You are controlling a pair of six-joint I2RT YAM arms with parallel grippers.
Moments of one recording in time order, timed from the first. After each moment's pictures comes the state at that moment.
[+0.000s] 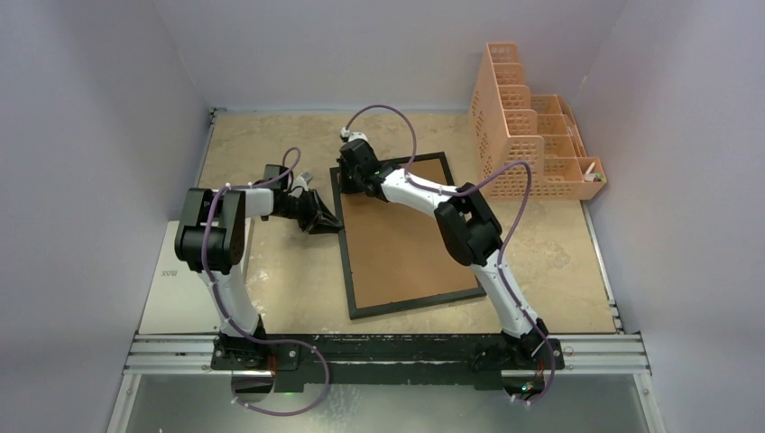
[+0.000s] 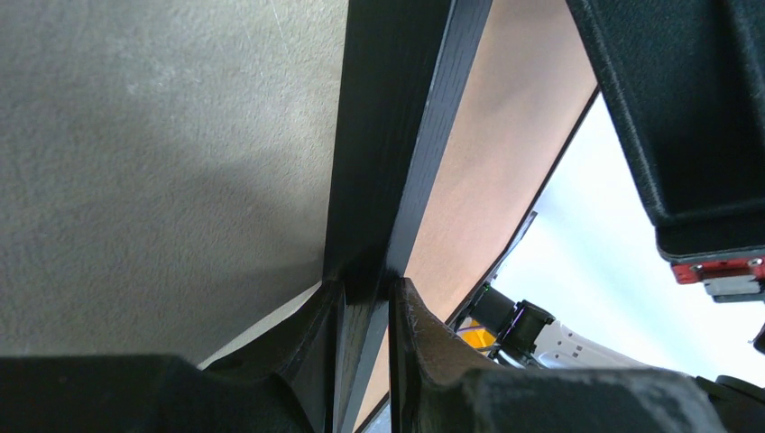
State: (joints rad) left arm -0.08 1.92 0.98 -0.22 0.79 -0.62; right arm 0.76 2.43 1.90 -0.26 0.08 0.50
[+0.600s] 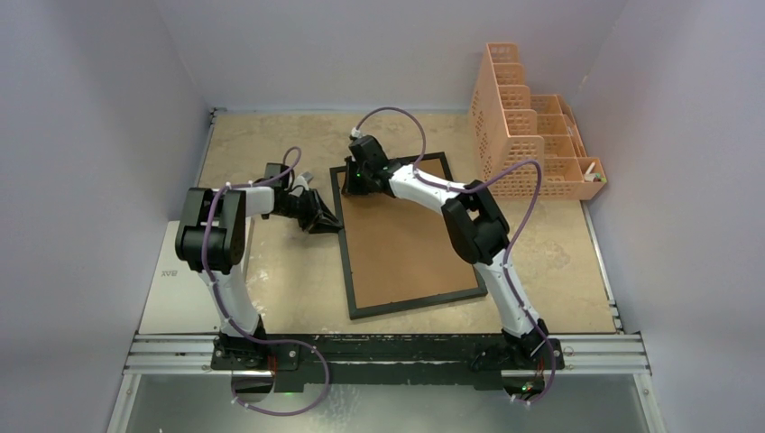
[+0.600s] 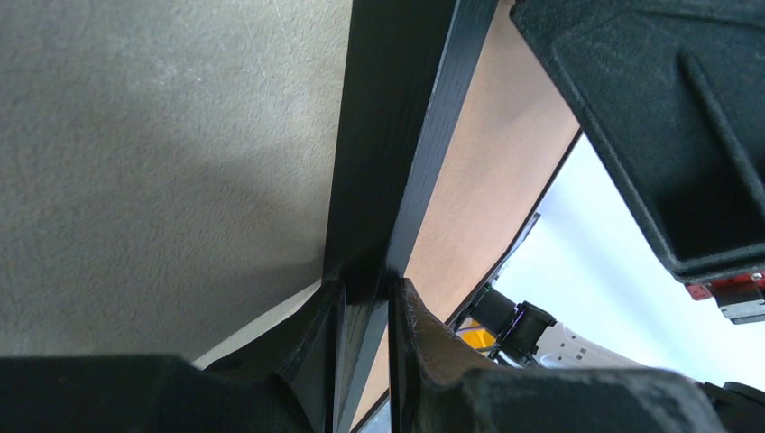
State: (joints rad) left arm -0.08 1.92 1.00 -0.26 0.78 -0.62; right arm 0.72 2.35 1.87 -0.30 -0.07 0.61
